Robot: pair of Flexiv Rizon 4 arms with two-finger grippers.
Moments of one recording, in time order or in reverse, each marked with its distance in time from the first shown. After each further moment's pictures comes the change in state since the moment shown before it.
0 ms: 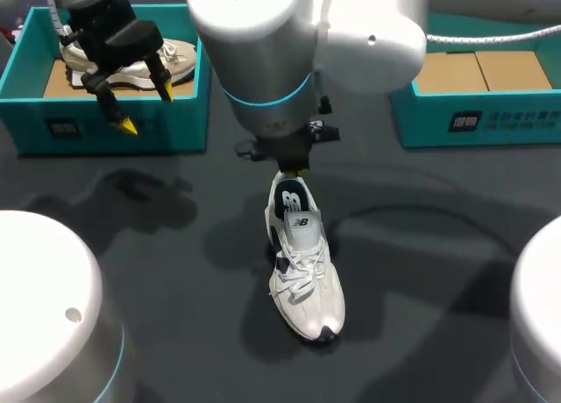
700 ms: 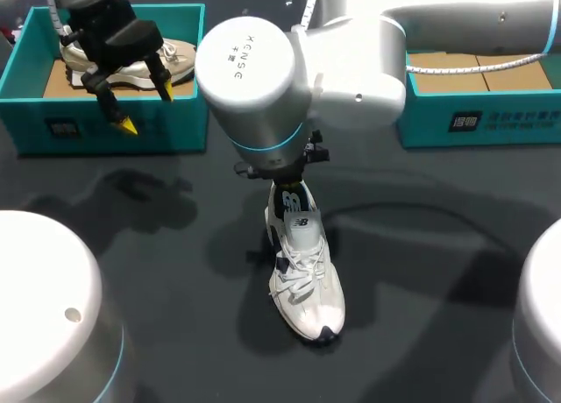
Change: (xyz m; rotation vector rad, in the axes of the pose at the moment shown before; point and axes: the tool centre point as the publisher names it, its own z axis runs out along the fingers) left arm 0.000 0.000 0.000 0.000 0.000 0.000; right arm 0.014 0.014 0.069 -0.089 0.001 0.016
